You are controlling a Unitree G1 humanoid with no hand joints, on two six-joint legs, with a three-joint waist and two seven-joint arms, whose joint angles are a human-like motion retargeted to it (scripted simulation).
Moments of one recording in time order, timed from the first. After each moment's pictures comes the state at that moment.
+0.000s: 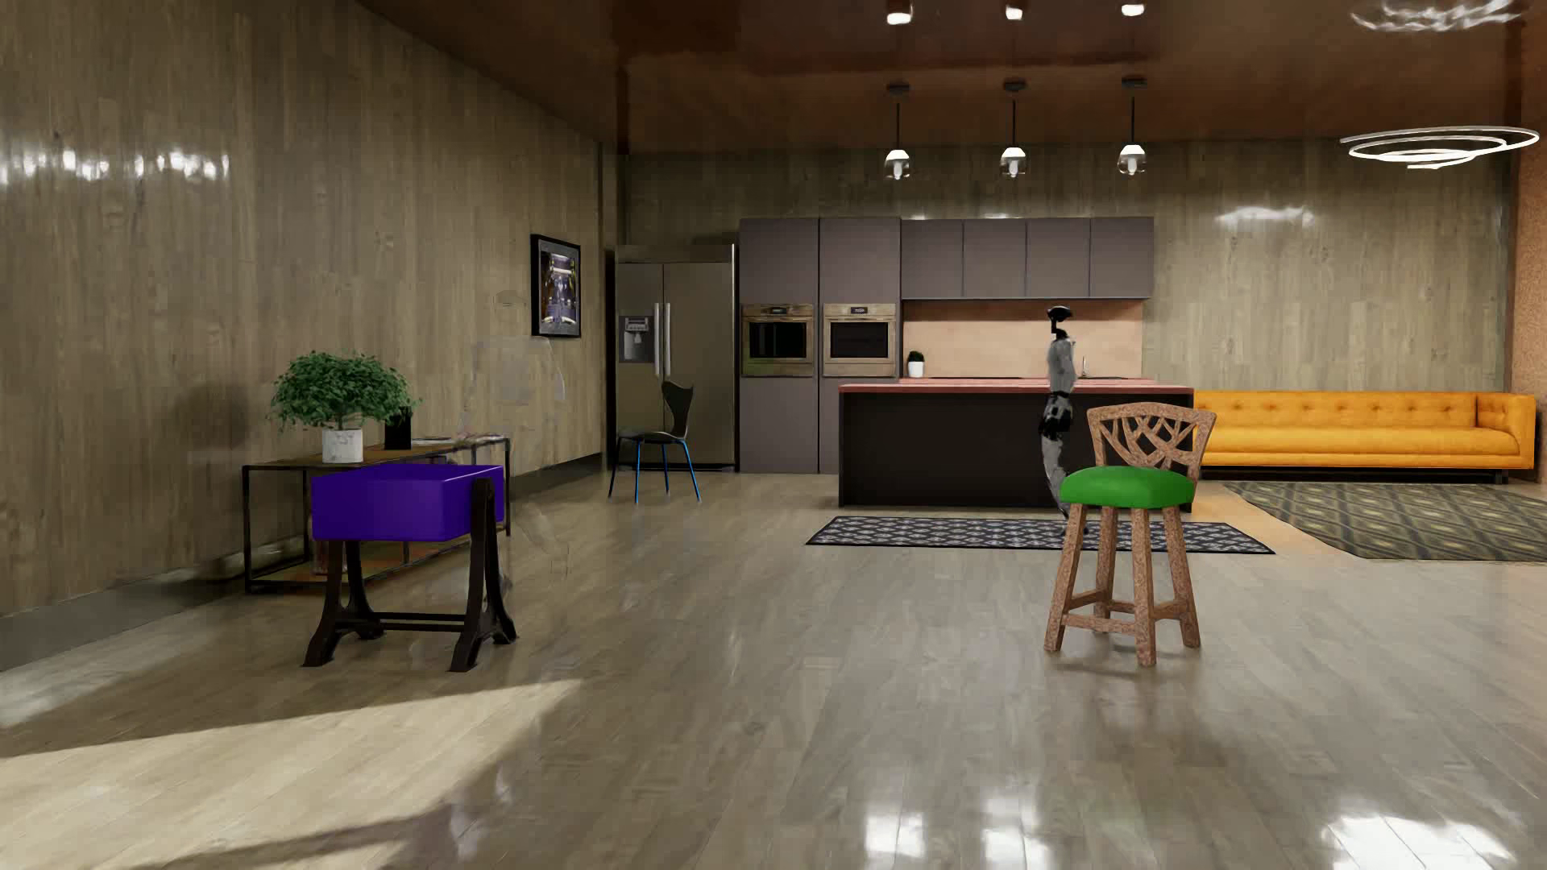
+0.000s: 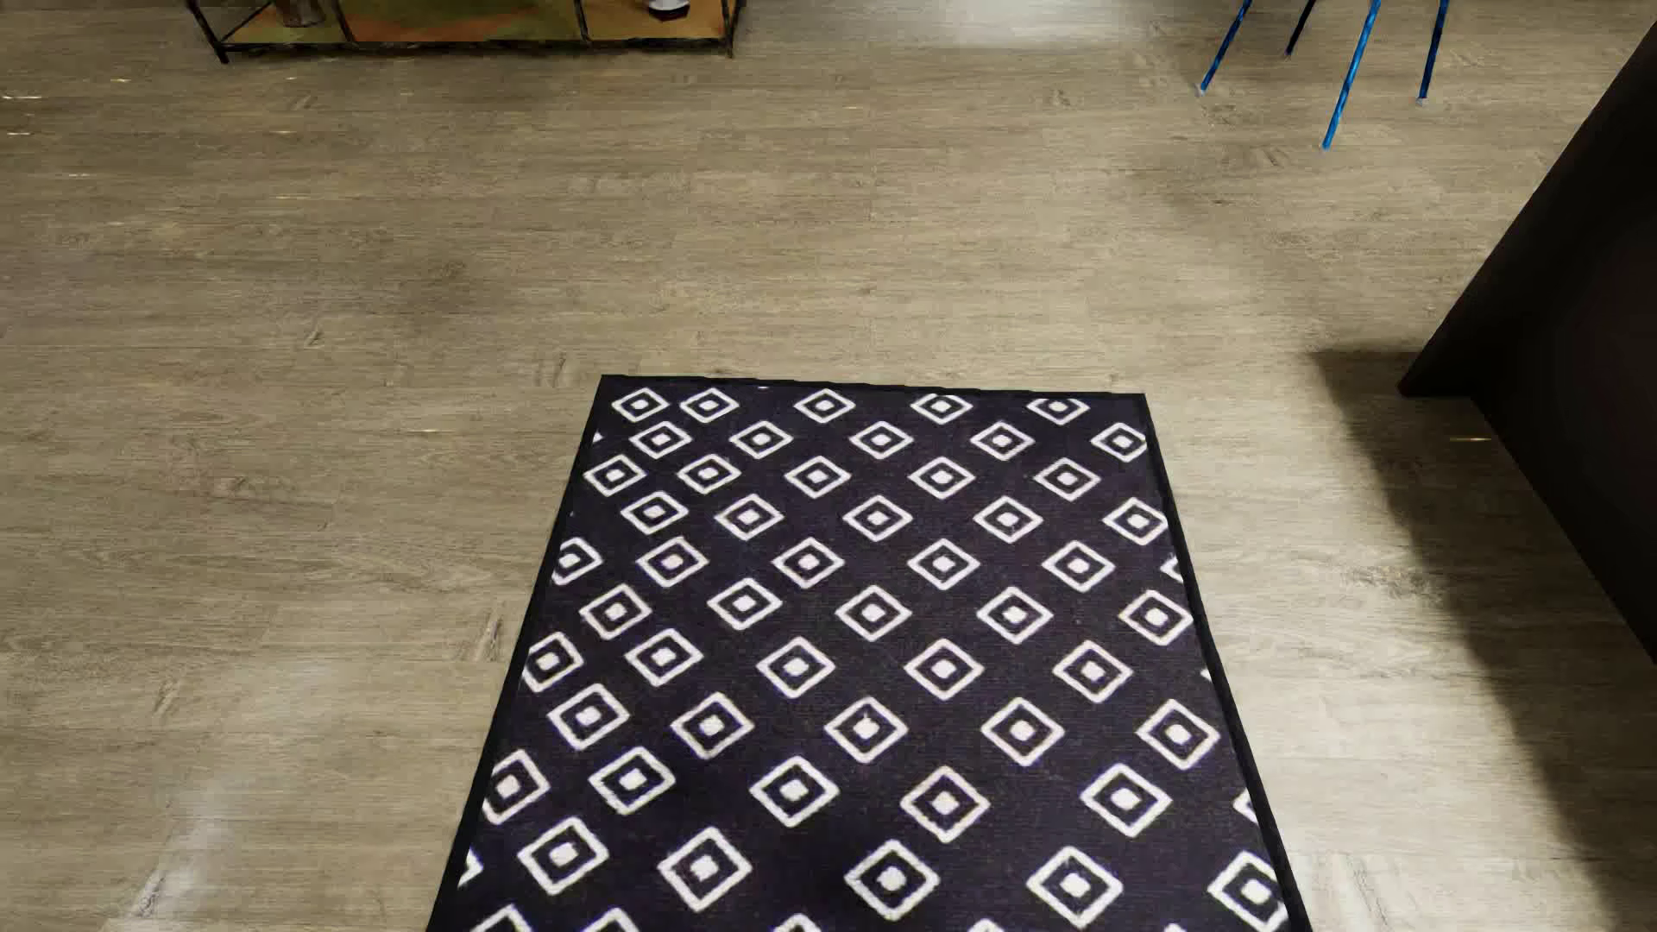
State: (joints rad) body -0.07 0.07 -0.04 -0.15 -0.01 -0.02 0.00 0.00 0.05 0.46 0.23 0.16 0.15 -0.17 -0.13 0.33 -0.32 0.00 0.00 -0.68 0.65 0.87 0.90 0.00 0.00 0.00 0.00 0.00 0.00
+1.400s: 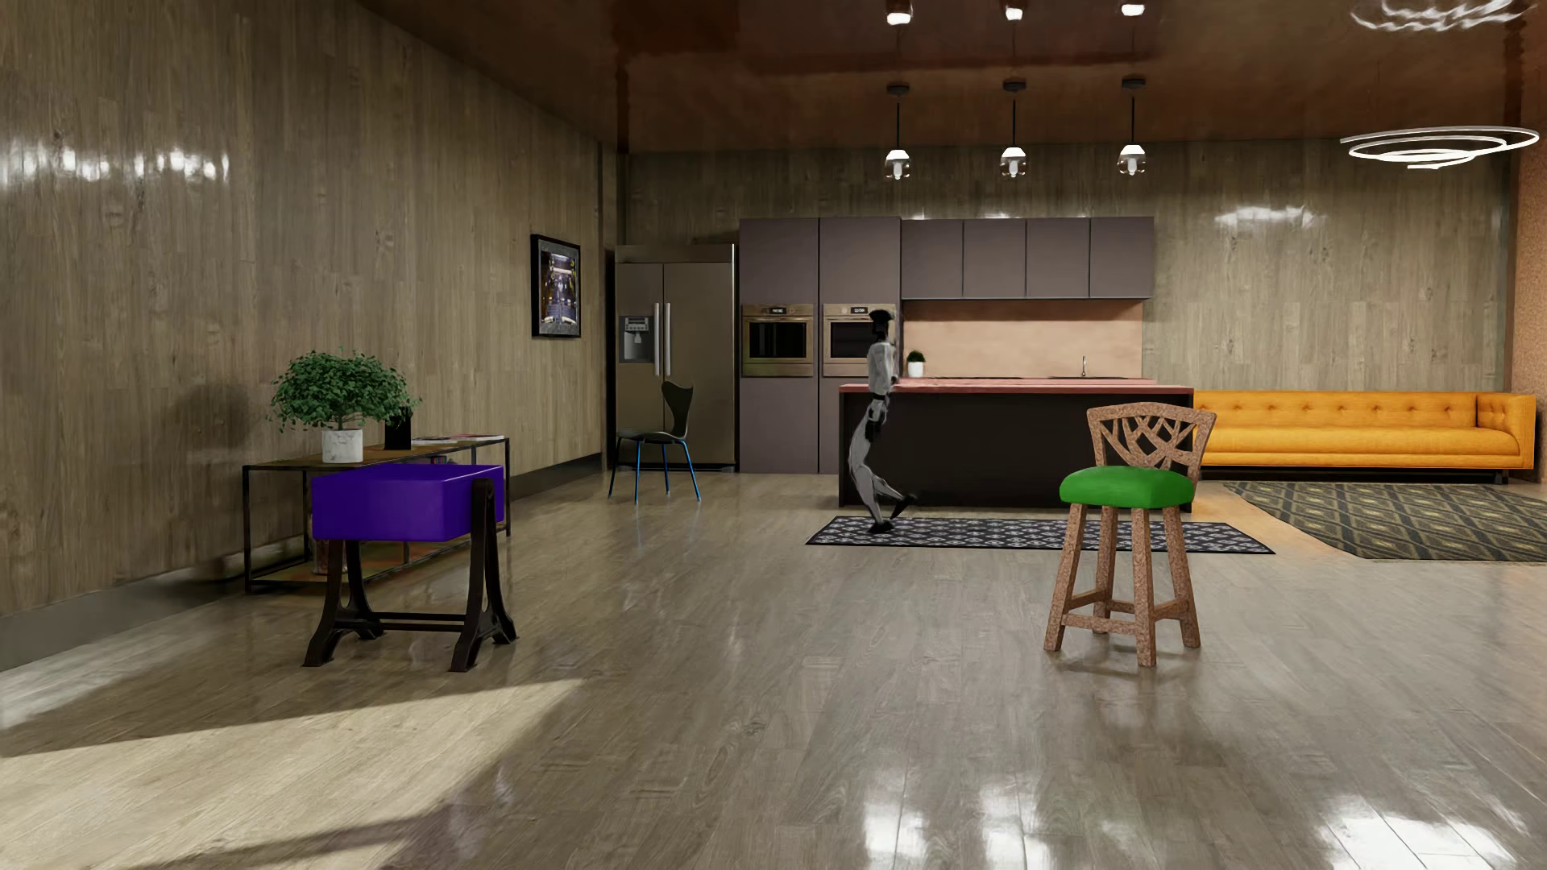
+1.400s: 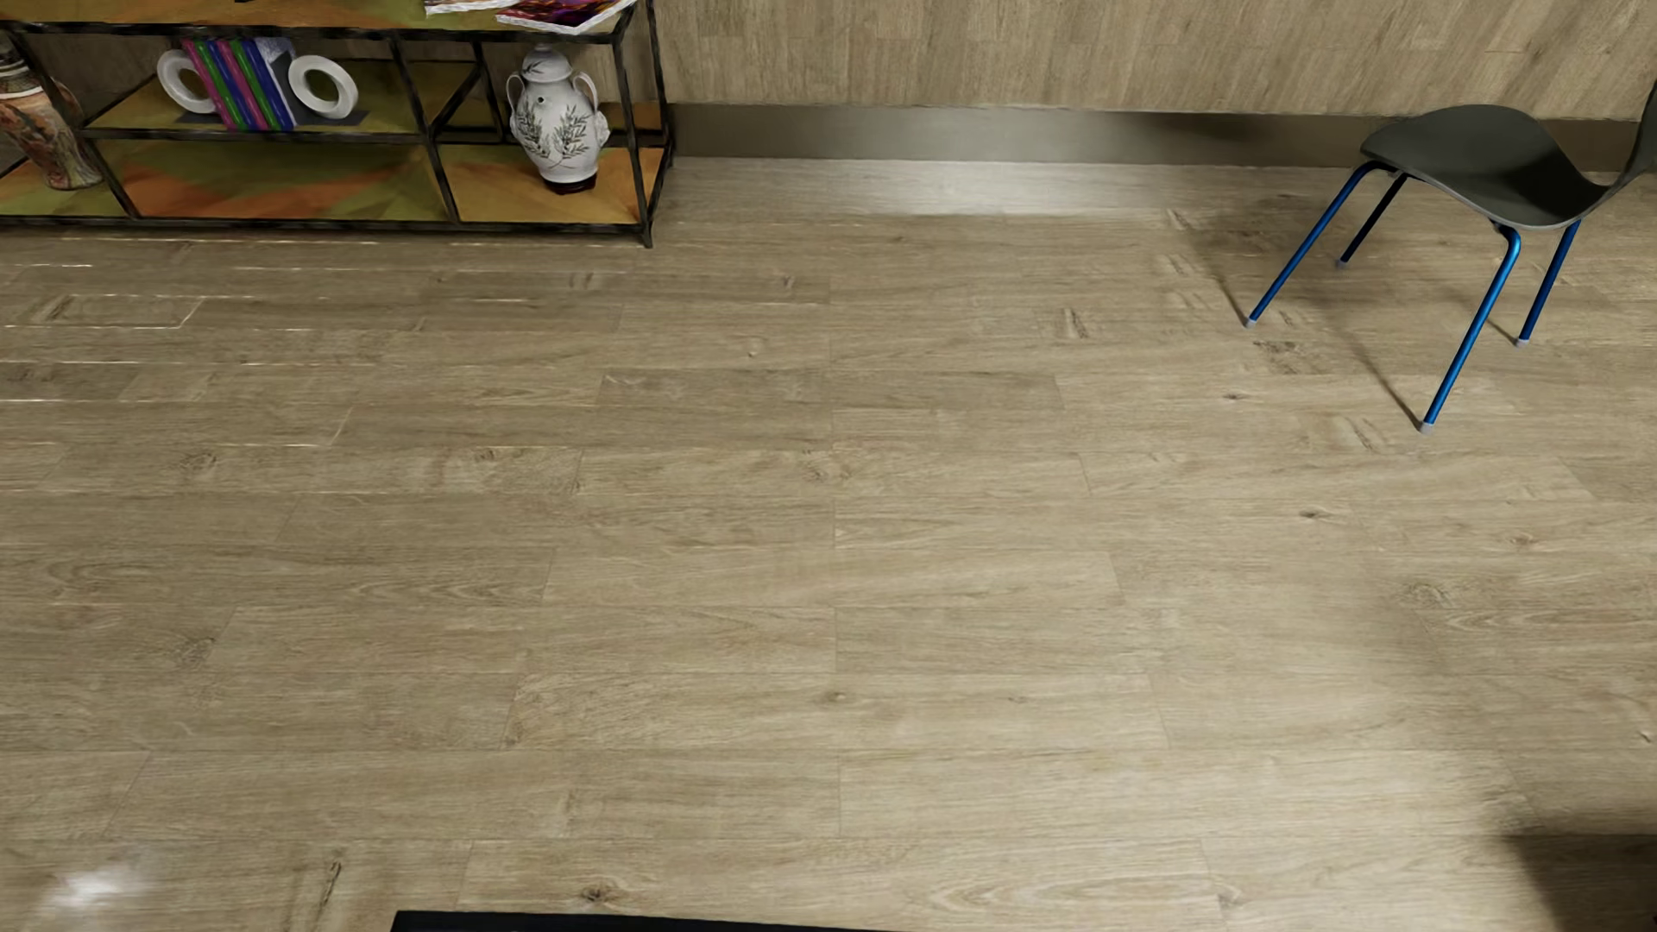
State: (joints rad) body -0.08 -0.17 -0.06 -0.19 -0.13 -0.10 0.00 0.00 0.13 0.59 1.36 0.22 0.28 -0.05 -0.31 0.38 -0.31 0.00 0.00 -0.75 0.49 0.88 0.91 0.00 0.00 0.00 0.00 0.00 0.00
